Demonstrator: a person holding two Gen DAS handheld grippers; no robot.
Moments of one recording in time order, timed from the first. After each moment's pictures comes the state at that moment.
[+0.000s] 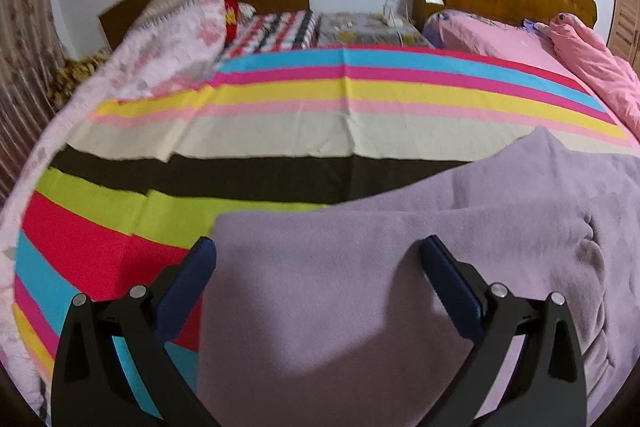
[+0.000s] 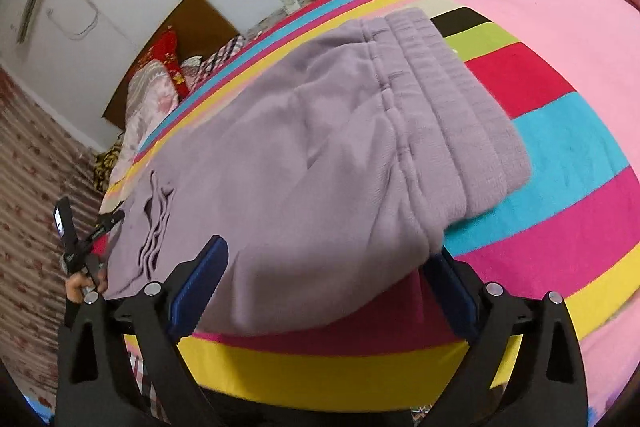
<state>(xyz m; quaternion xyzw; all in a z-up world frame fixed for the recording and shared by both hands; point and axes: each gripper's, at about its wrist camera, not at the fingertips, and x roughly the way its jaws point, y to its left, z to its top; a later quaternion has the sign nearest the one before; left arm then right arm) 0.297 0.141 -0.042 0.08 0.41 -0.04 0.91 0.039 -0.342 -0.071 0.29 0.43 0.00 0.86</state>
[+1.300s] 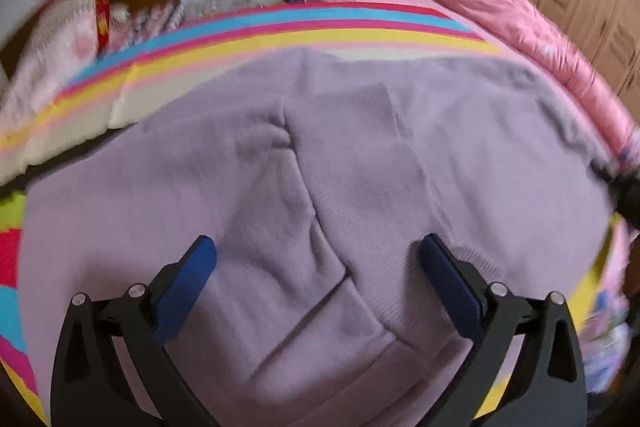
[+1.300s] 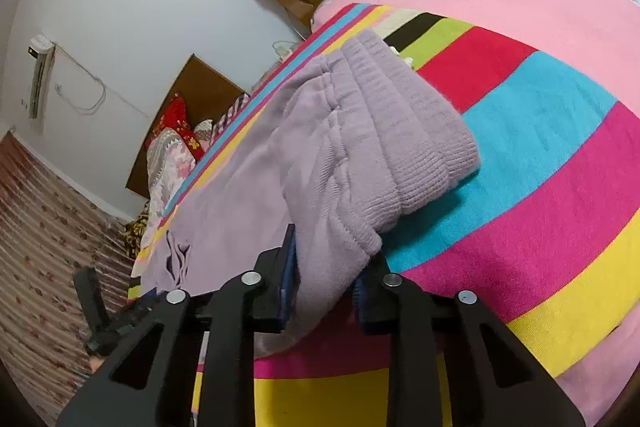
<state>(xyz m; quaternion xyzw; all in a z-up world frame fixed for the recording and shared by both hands) 0.222 0.000 -0.055 0.10 0.44 -0.22 0.86 0.024 -0.367 -0.096 0.40 0.32 -0.01 0.86</state>
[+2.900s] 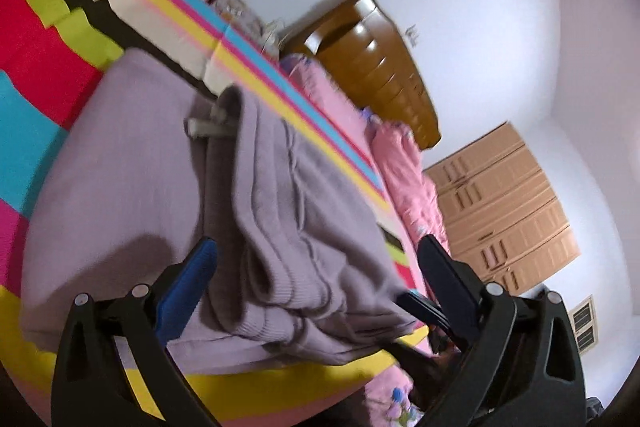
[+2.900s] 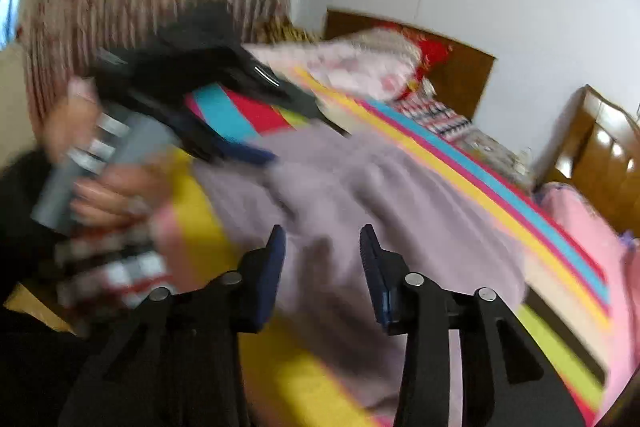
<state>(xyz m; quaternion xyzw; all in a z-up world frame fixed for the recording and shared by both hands) 0.185 0.204 -0.026 -0.35 0.38 -0.32 0.79 0.097 -0.019 -0.014 -0.20 0.28 0.29 0.89</state>
